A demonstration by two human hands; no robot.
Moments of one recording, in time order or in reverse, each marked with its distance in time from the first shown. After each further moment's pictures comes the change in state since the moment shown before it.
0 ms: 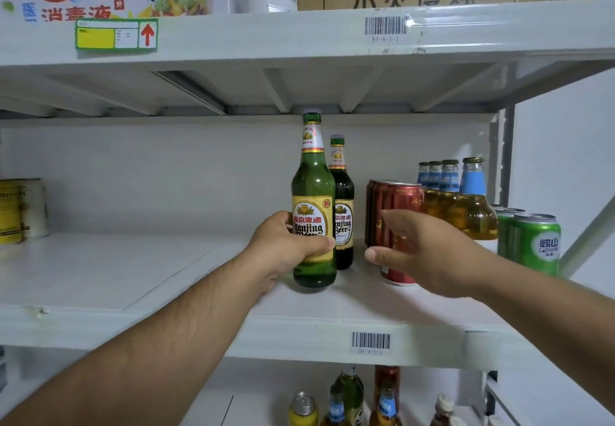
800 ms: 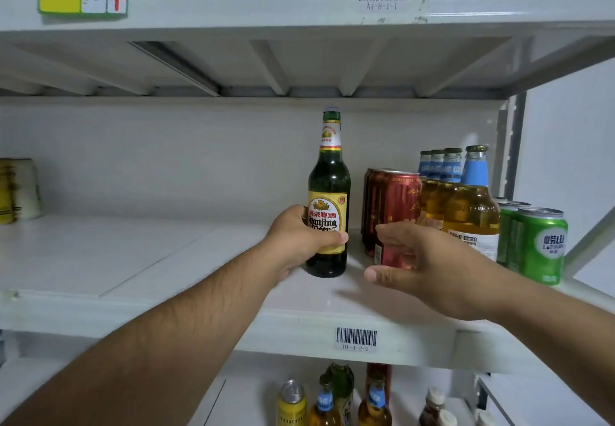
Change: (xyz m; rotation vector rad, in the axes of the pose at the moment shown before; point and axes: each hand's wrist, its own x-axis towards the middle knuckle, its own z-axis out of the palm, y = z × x) left_hand 0.017 -0.007 0.042 0.082 -0.017 -0.016; right_hand -0.014 0.020 0.002 -0.015 -0.105 -0.122
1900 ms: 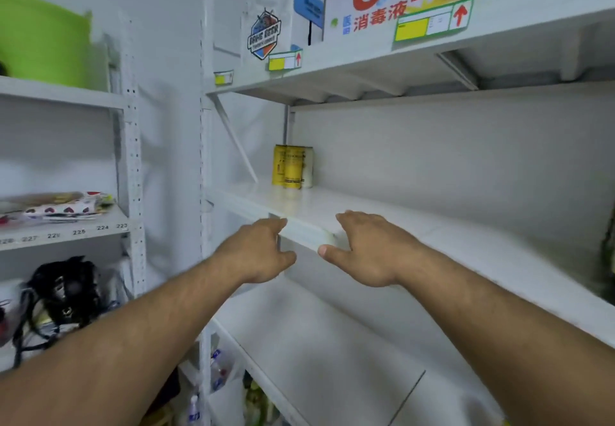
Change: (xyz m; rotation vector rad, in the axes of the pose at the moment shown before) left_hand -0.235 -0.063 -0.331 1.001 0.496 -0.363; right_hand 0.077 -0.303 0.168 -0.085 -0.262 -0.604
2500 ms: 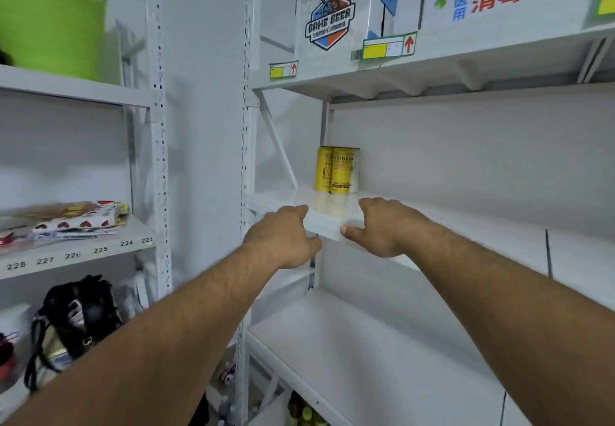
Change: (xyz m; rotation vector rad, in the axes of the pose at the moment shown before) left_hand 0.102 -0.162 -0.055 0.030 0.017 0.063; right_hand 0.182 -0.128 0.042 -0.141 0.009 0.219
